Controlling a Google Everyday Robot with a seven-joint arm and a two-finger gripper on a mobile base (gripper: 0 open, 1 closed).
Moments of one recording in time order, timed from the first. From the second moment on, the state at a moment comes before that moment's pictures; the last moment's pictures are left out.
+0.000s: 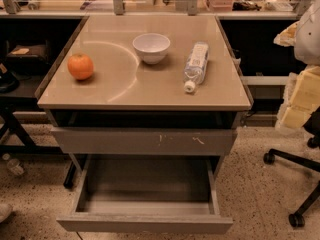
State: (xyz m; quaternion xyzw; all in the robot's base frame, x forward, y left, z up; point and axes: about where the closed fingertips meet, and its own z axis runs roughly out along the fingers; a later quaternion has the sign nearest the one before) arm 0.438 -0.216 0.977 -0.60 0.78 -0.04 0.16
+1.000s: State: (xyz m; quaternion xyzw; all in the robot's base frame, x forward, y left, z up) arm 0.438 -0.216 0.977 -0.60 0.78 -0.04 0.16
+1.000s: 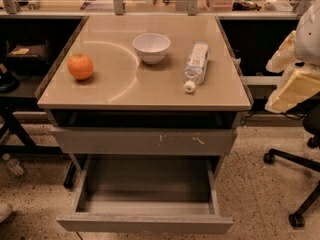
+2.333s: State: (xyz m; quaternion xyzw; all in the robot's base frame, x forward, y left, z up) arm 0.438 -0.216 0.977 -0.60 0.78 -0.04 0.16
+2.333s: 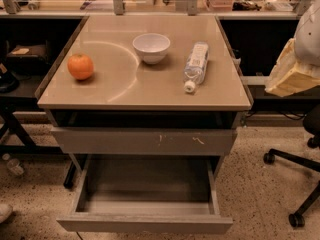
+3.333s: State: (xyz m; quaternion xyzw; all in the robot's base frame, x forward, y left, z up) arm 0.310 -0.210 0.876 -0.53 0.84 0.11 0.01
